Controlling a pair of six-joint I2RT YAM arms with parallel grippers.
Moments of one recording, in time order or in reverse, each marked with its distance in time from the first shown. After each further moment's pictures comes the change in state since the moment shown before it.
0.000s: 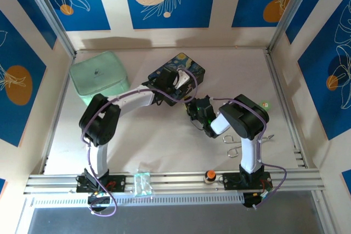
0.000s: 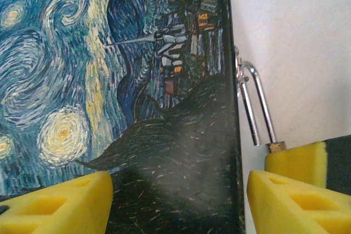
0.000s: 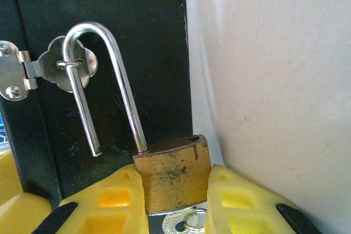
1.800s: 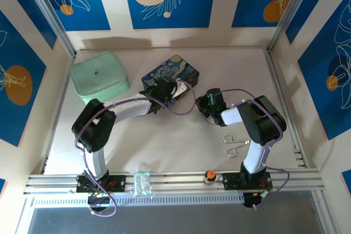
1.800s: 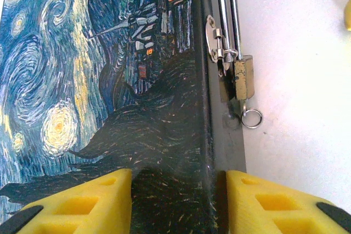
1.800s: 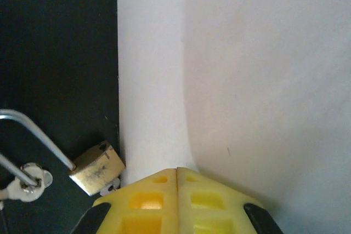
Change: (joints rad) left arm -0.029 -0.108 -0.193 0.061 -0.166 0.138; right arm -0.179 -0.175 0.072 -0.517 -0.190 -0.313
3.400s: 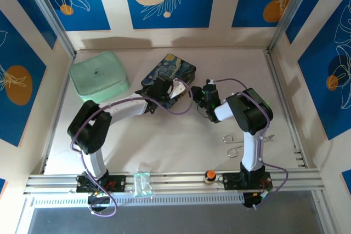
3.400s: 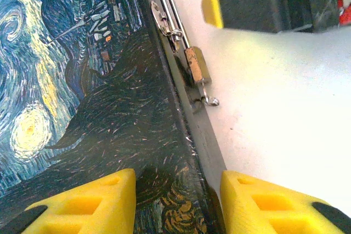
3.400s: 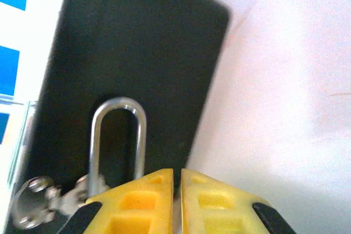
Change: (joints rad) left arm 0.024 -0.037 -0.025 -0.016 0.154 -0.011; right arm 0.002 0.216 0.105 0.359 0.024 -0.216
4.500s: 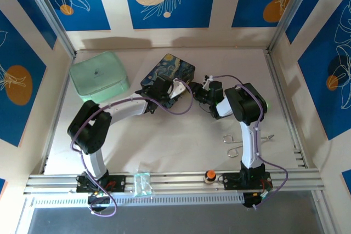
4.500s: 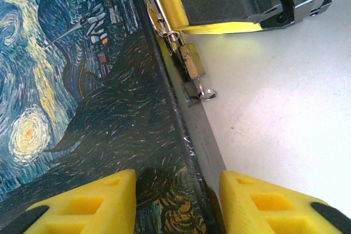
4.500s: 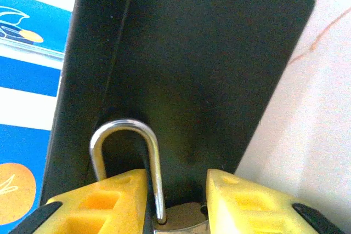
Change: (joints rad) left arm 0.000 0.000 0.001 -0.004 -0.006 0.000; right arm -0.091 0.170 0.122 0.193 -0.365 0.011
